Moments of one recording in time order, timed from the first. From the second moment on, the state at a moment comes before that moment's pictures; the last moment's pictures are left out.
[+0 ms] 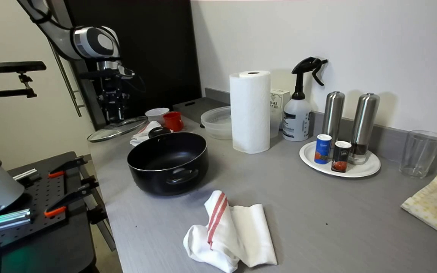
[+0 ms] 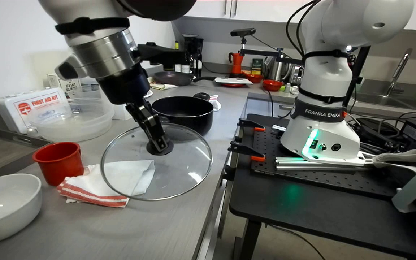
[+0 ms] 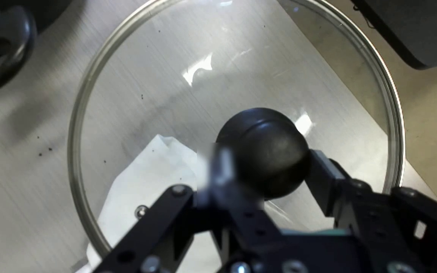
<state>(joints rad) 0.32 0.27 0.28 -2.27 -0.25 2.19 -0.09</state>
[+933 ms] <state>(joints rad) 0.24 0.51 0.22 -2.04 -0.25 2.20 -0.16</state>
